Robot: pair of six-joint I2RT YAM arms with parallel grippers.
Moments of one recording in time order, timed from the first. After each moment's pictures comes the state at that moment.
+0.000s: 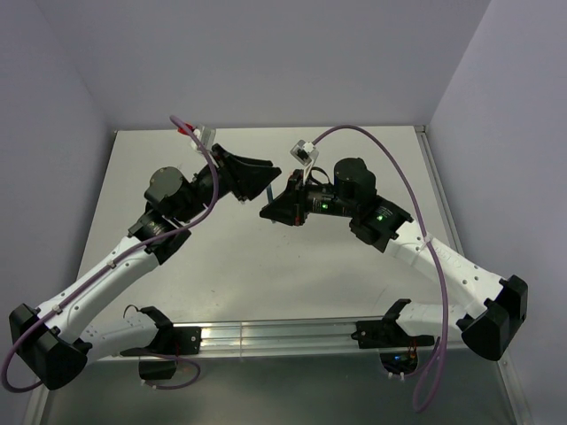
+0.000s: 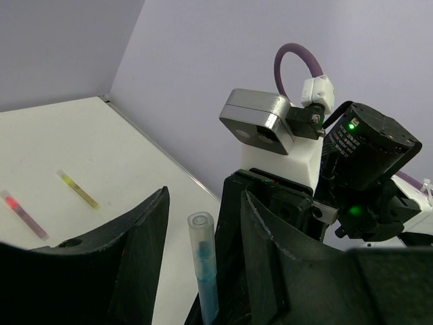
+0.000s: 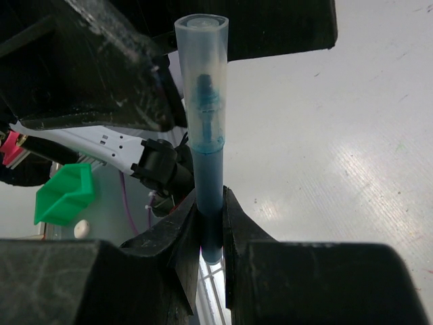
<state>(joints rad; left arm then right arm) -0.68 1.07 1.00 0.31 0.28 -0.63 0.74 1.16 1.08 -0.08 -0.56 0.46</state>
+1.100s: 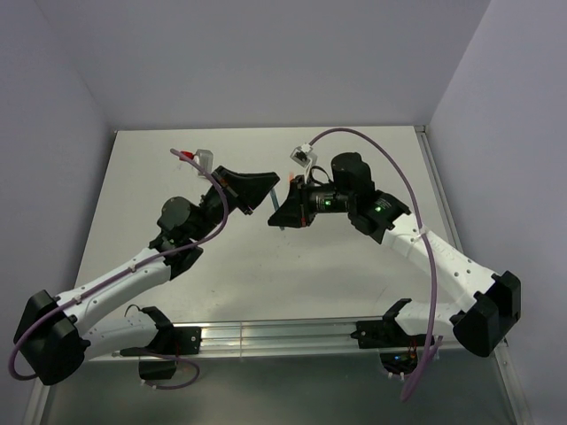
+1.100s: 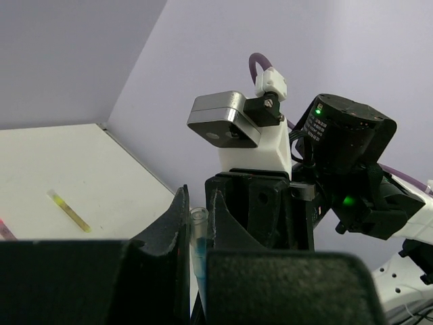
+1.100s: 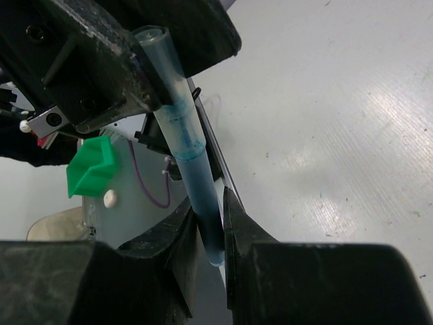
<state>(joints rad) -0.76 1.08 0.72 0.72 0.15 -0.68 0.64 1.20 1.09 -0.22 -0.70 0.50</state>
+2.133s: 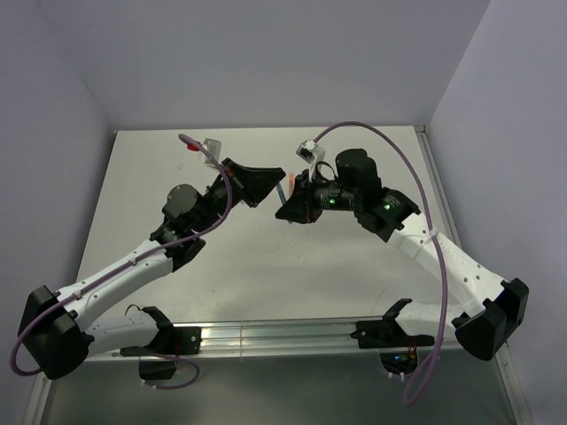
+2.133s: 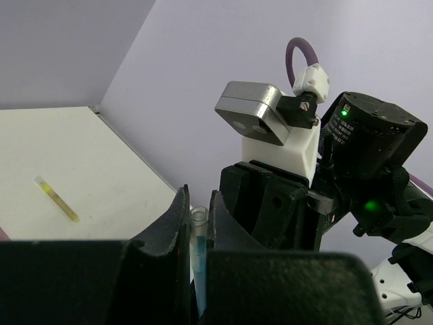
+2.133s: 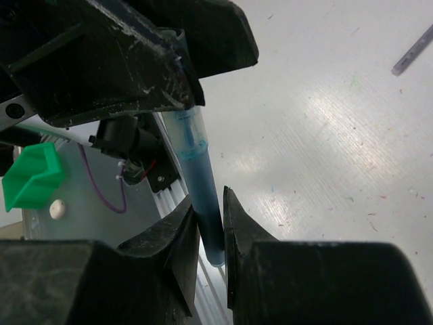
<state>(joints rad) -0.76 1.13 0.81 0.62 0.16 -0.73 0.64 1.18 1.18 -0.38 -0.55 0.34</state>
